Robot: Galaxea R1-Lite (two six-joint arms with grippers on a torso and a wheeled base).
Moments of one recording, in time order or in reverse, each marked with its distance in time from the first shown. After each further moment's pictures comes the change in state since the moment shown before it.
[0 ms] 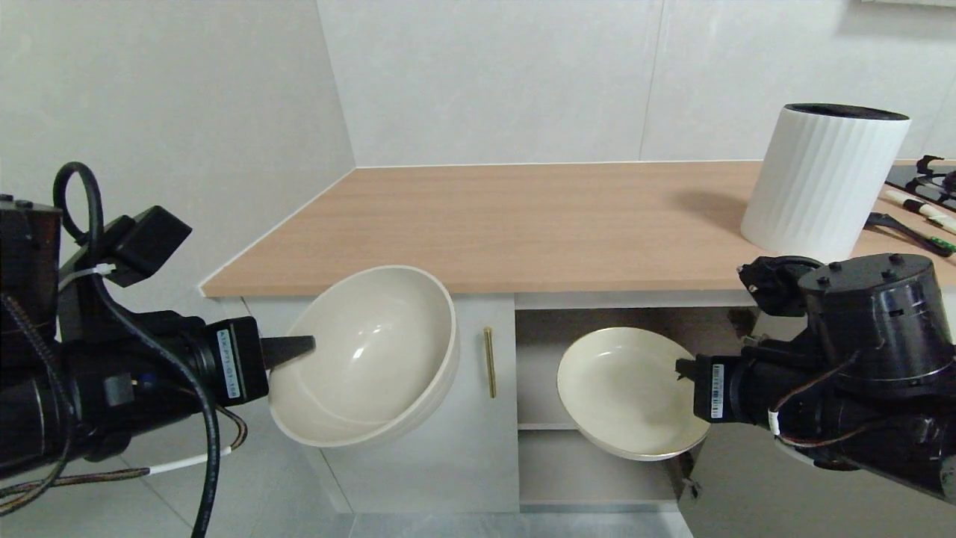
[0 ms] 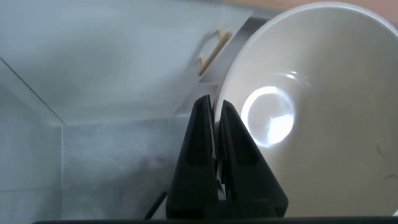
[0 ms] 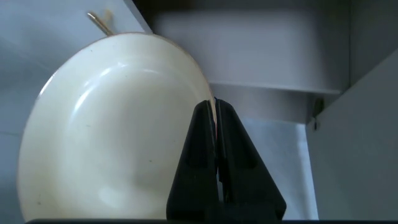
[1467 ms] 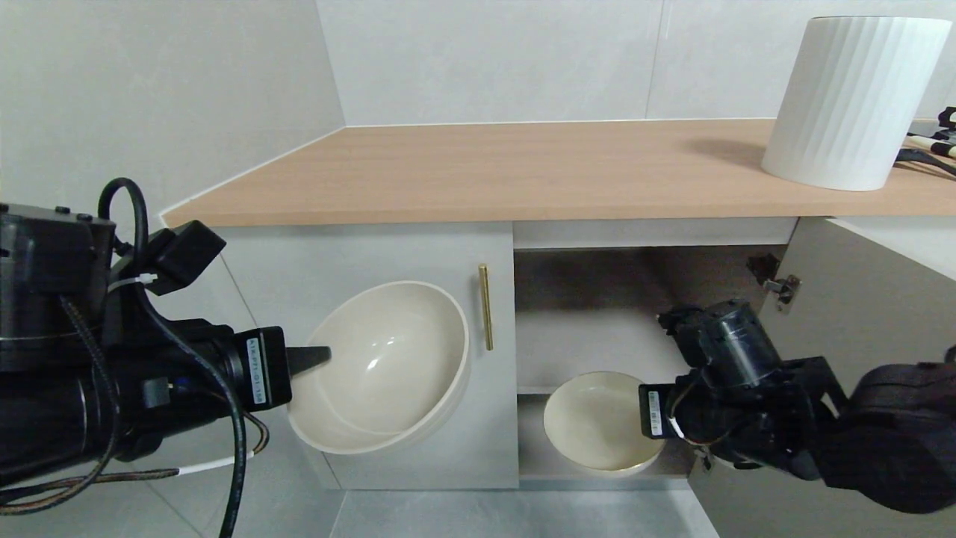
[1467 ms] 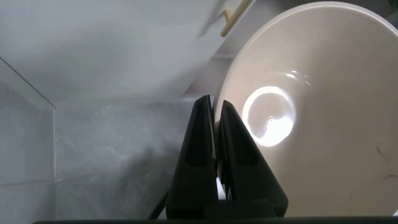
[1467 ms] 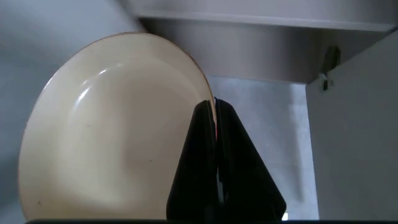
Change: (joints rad) left arm -0.010 0.049 0.001 0.000 -0.001 0.000; right arm -0.069 0.308 -0.052 -0.051 0.027 0.000
